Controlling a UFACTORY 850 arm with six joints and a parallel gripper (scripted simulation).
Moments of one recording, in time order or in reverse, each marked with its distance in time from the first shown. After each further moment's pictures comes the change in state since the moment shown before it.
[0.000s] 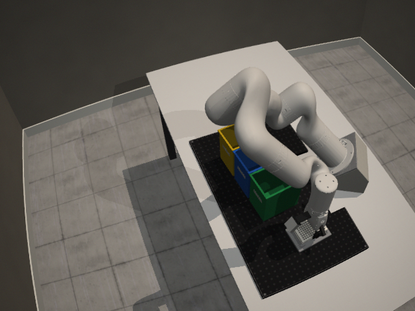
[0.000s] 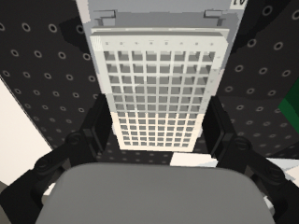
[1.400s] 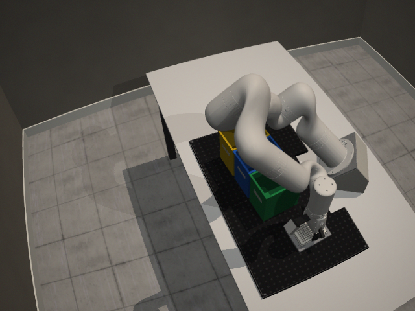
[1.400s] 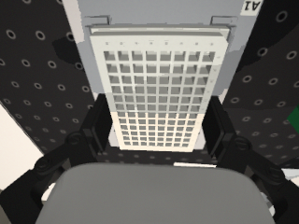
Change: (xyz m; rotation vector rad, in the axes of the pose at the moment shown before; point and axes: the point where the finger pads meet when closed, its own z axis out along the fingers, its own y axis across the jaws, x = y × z) arm 0.000 0.000 0.019 0.000 0.000 0.000
